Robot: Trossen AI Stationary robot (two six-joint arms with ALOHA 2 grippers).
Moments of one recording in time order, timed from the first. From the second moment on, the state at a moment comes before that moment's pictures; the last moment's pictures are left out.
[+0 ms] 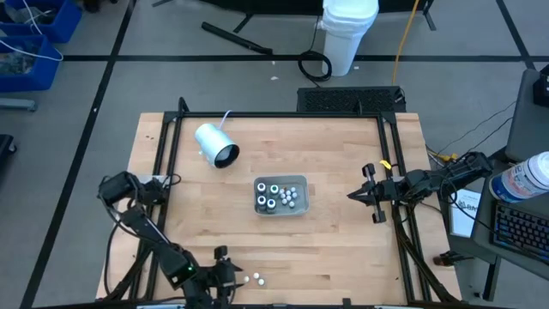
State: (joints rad) left arm -0.93 1.85 1.03 -0.06 -0.64 -0.83; right arm 0.34 0.12 0.02 0.22 0.18 -0.12
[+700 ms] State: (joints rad) left arm -0.89 1.94 1.02 0.03 -0.55 -0.81; right arm 0.34 0.12 0.02 0.22 0.18 -0.11
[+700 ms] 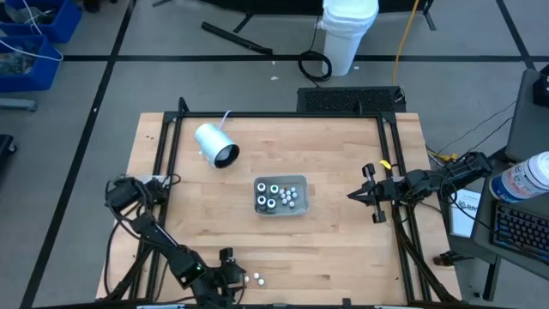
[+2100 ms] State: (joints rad) left arm -0.84 1.95 1.02 0.06 -0.46 -0.81; right arm 0.34 0.12 0.02 0.21 0.19 -0.12
